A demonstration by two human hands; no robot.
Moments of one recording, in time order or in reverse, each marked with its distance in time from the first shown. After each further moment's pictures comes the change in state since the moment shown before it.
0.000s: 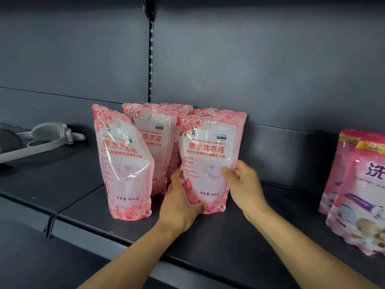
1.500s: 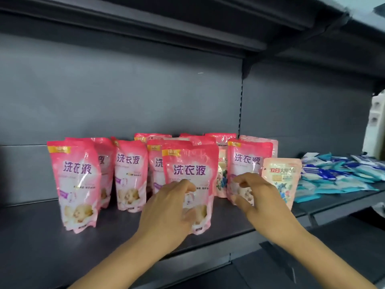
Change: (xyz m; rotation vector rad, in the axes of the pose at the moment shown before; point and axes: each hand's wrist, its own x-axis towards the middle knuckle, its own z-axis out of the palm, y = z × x) left_hand -0.259 0.354 0.279 0.199 -0.403 0.800; right_hand -0.261 -0.017 -0.534 -0.973 0.401 -0.026
